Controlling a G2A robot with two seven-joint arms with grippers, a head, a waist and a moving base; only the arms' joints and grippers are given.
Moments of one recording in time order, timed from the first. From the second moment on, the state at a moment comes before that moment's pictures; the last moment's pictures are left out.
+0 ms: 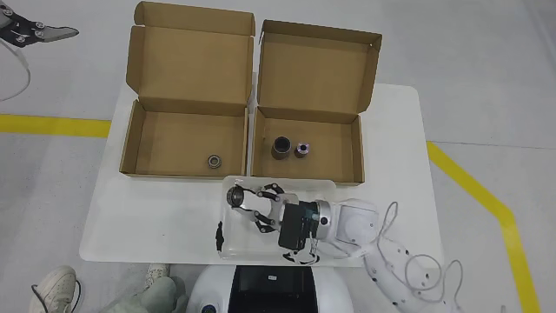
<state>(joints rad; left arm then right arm) 0.47 -0.15 -1.01 -1.52 0.83 -0.88 -0.12 -1.31 -1.24 0.87 -1.78 -1.58 -0.68 -0.39</state>
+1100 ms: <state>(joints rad) 0.47 -0.15 -1.01 -1.52 0.83 -0.88 -0.12 -1.14 -1.27 0.92 -2.12 -1.42 -0.58 -0.12</state>
